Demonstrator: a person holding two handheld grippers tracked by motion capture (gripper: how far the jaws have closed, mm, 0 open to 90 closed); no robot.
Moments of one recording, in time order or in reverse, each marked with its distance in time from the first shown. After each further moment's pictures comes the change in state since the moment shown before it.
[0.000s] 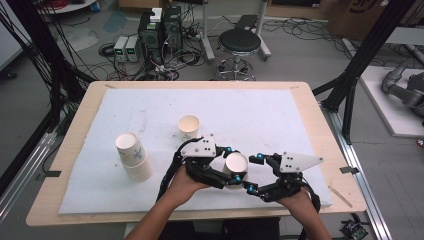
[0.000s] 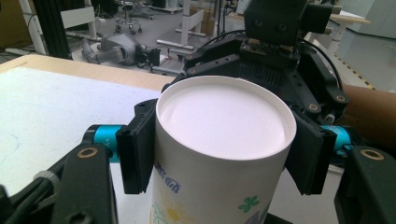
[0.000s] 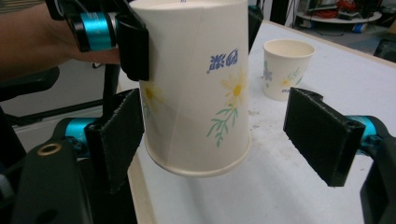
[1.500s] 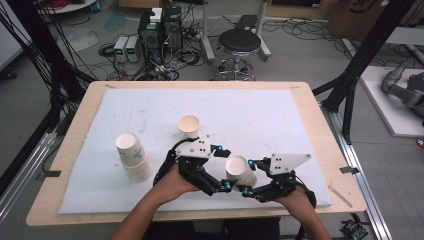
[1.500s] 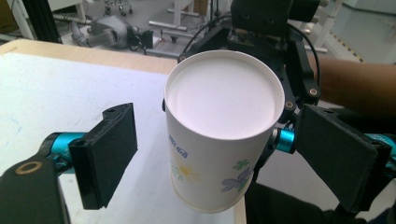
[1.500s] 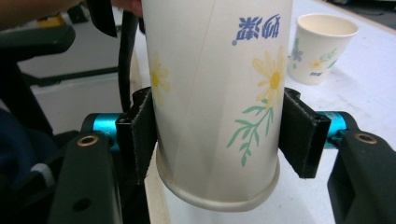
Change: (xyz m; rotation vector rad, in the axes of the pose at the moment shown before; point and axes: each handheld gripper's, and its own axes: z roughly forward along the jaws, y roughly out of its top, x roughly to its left) left arm 0.000 0.002 -0.018 0.108 -0.028 0.028; right arm 0.000 0.005 0.013 0.134 0.086 -0.066
